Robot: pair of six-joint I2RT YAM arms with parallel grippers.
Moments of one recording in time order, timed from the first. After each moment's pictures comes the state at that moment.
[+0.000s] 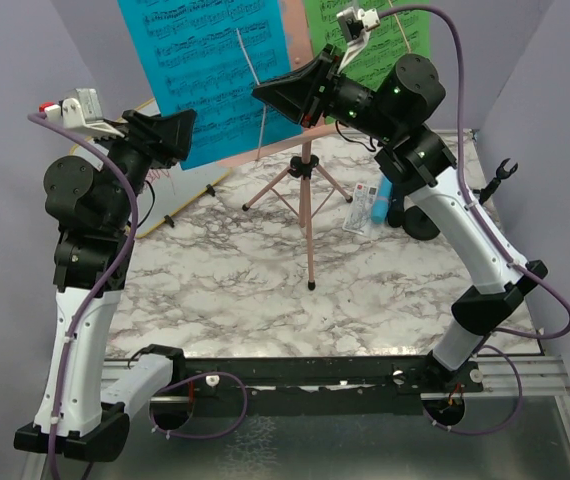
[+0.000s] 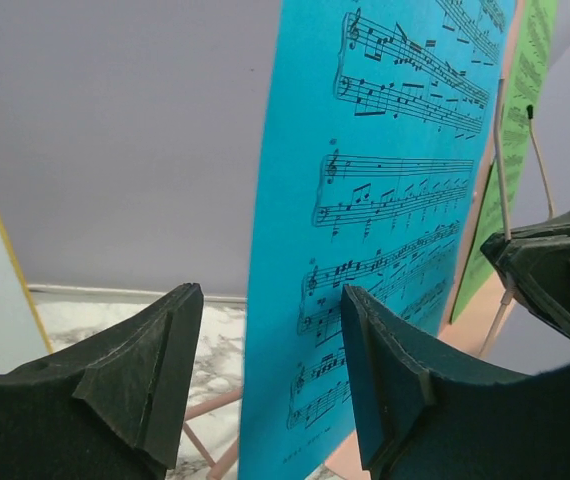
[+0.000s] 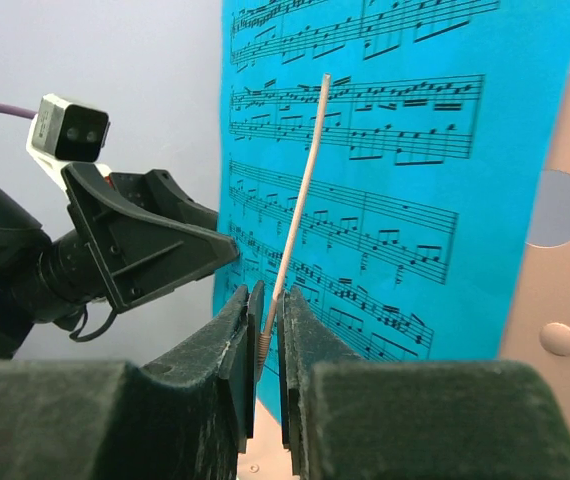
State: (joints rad) left arm -0.16 0.97 1.42 -0.16 0.16 -0.57; right arm 0.70 1.71 2.13 -0.07 -0.50 0.43
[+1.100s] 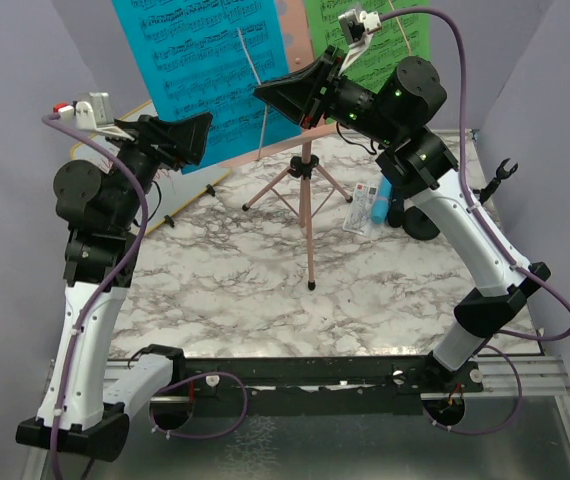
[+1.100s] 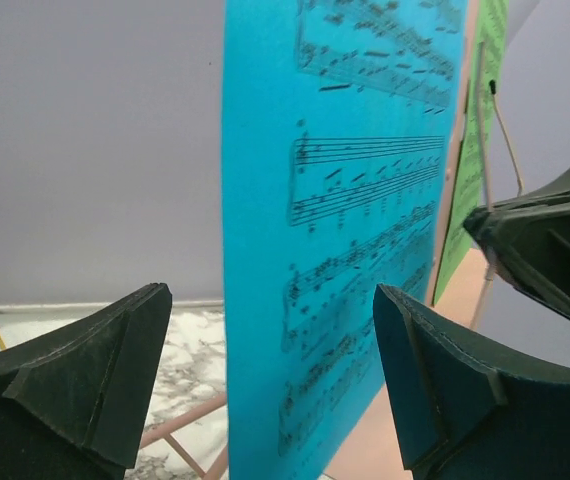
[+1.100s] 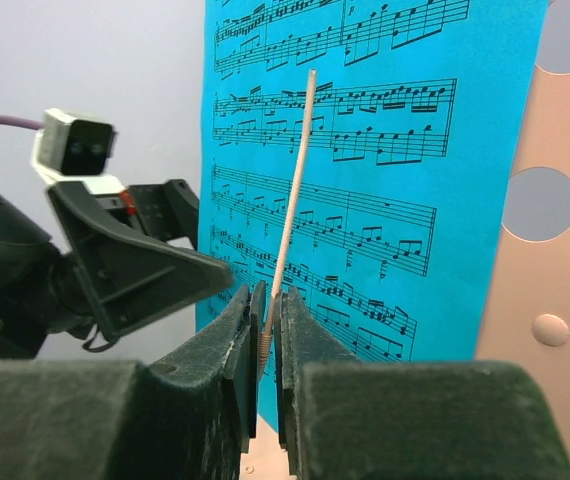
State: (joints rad) left arm -0.16 0.94 1.34 -0.05 0.23 -0.56; right arm 0.71 1.69 2.11 -0.07 -0.47 0.40
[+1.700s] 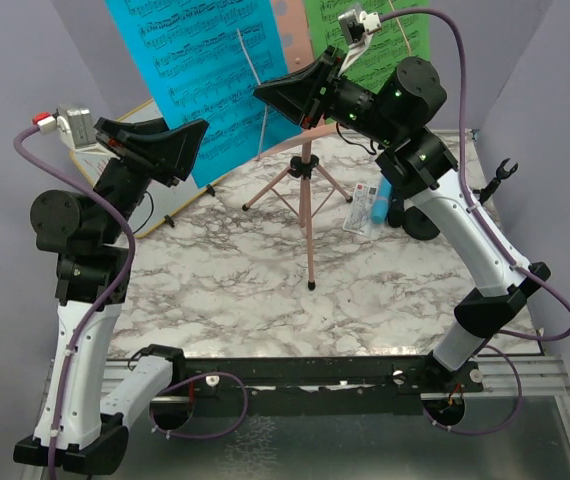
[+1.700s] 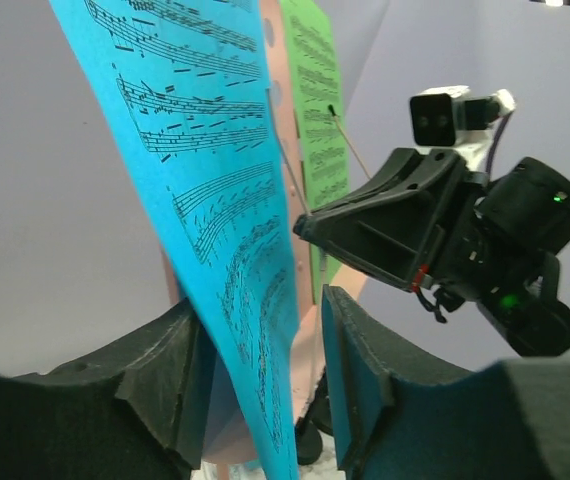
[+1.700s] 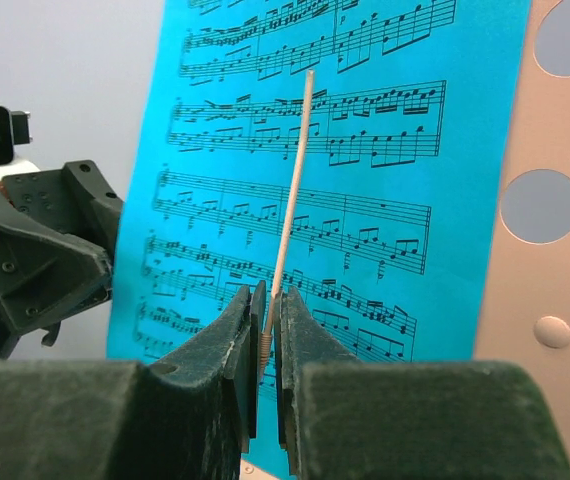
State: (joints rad) left arm -0.16 0.89 1.32 0.11 0.40 -0.63; right arm 0.71 1.69 2.10 -0.06 -0.47 0.39
